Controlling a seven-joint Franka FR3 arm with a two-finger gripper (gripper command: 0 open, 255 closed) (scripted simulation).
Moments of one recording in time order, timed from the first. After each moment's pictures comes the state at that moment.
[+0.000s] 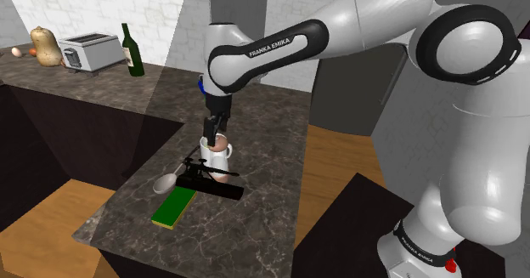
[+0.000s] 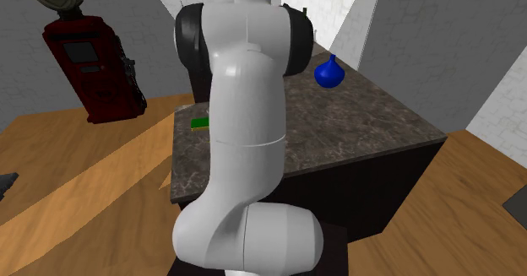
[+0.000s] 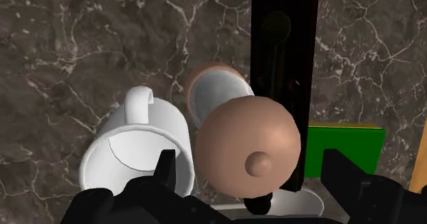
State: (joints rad) arm 0.18 0.34 0.17 -1.74 0.05 2.10 -0.22
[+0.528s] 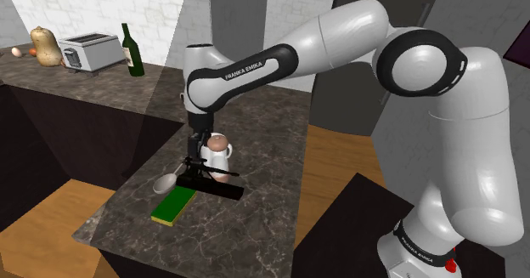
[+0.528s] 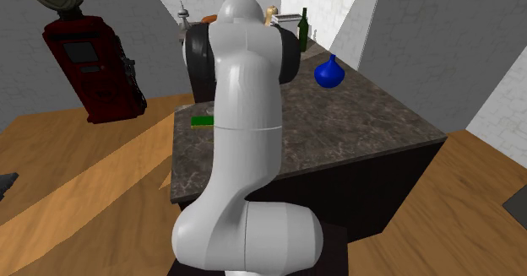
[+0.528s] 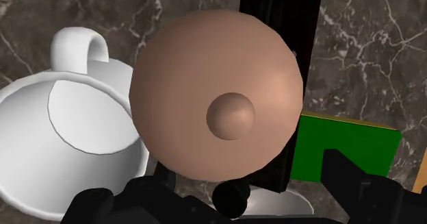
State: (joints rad) arm 0.23 0.54 0.19 -1.58 0.03 2.11 -0.25
